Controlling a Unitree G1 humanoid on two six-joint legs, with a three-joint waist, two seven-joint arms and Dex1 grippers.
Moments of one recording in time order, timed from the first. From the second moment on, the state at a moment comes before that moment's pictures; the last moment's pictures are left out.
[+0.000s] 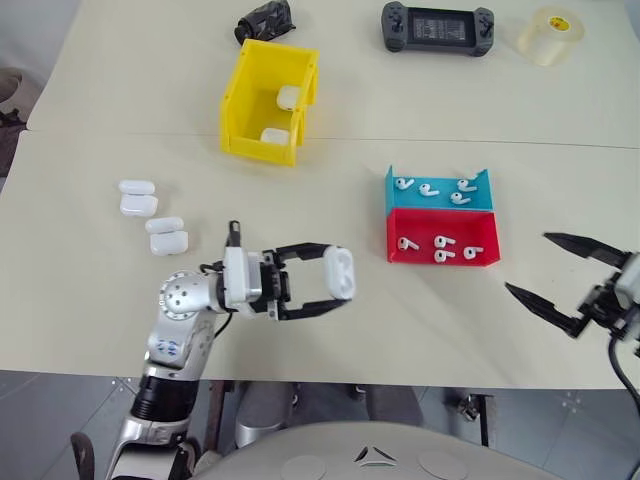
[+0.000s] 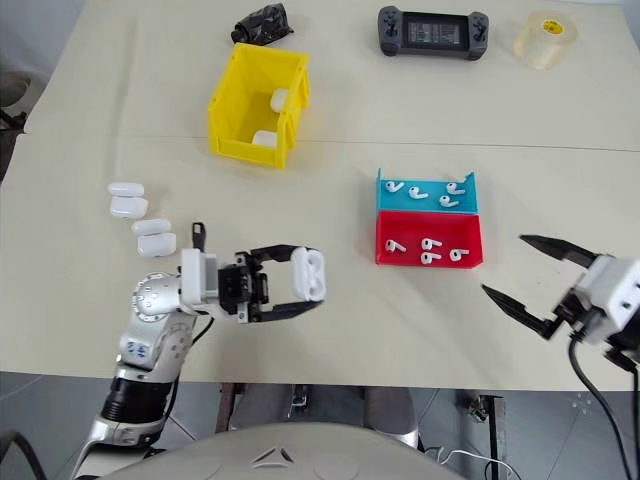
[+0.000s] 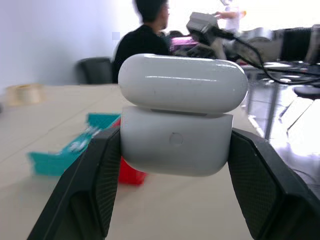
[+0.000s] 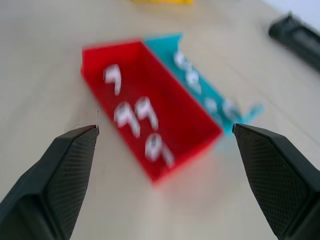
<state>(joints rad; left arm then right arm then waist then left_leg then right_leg) -0.11 0.28 -0.13 -0.22 -0.43 -0.10 -1.15 0.35 -0.78 -0.60 -0.17 0.48 -0.11 1.16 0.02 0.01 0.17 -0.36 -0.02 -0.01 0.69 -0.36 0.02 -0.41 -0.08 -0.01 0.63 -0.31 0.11</state>
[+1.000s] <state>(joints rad) -0.12 0.24 -0.20 -0.19 -0.55 -0.16 -1.22 -0.35 -1.20 0.13 -0.15 0.13 0.29 1.27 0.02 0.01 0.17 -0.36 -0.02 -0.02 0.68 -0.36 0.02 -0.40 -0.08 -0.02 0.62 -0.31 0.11</state>
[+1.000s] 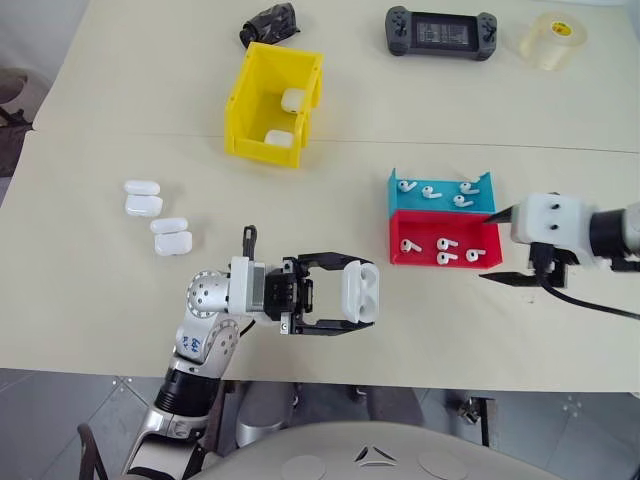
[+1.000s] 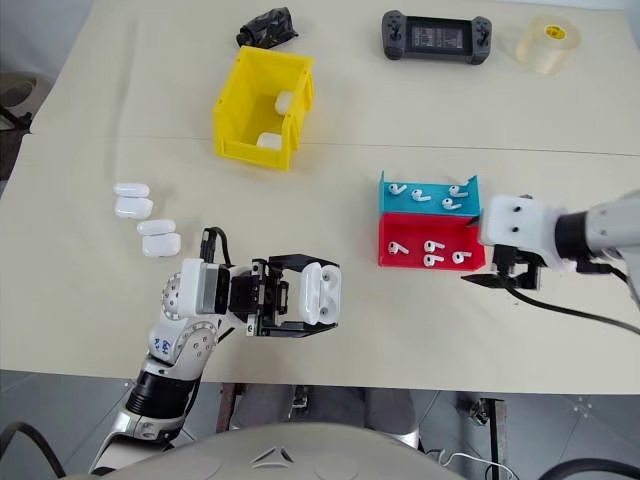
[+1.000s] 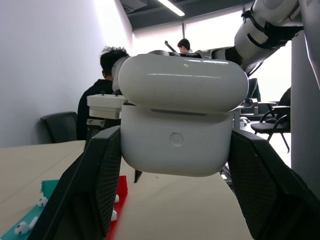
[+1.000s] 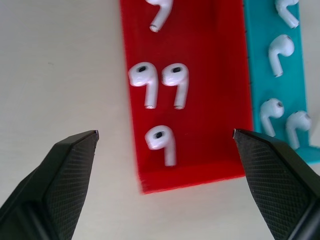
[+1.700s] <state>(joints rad) -0.08 0.28 -0.19 -0.26 -0.53 -0.13 -1.09 -0.48 -1.11 0.27 0.04 -0.03 0.08 1.39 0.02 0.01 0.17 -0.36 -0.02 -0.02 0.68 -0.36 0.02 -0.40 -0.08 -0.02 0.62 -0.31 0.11</state>
